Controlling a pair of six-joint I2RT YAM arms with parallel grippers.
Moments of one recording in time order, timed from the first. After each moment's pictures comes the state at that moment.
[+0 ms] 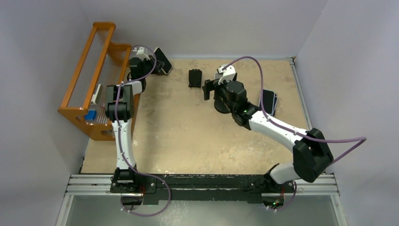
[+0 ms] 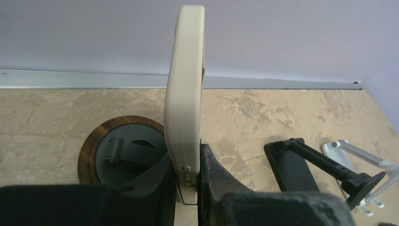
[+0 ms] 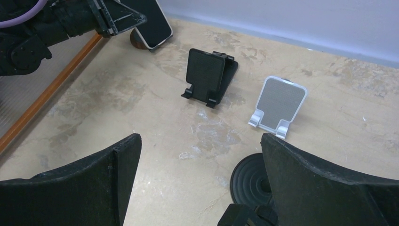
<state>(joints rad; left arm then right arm) 0.04 2.43 1.67 0.63 0.46 -0.44 0.66 1.44 0.97 0.29 0.24 0.14</state>
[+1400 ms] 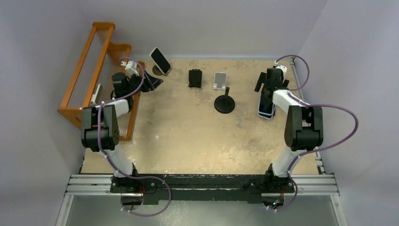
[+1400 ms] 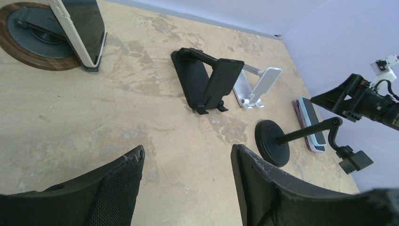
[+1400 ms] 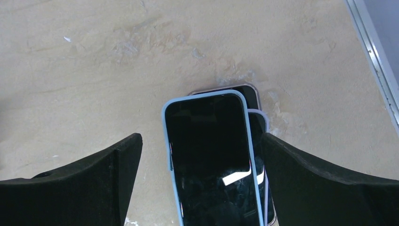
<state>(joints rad) 0.12 1.77 0.94 0.63 0.73 -0.52 0.00 1.76 1.14 -0.09 0.32 0.28</state>
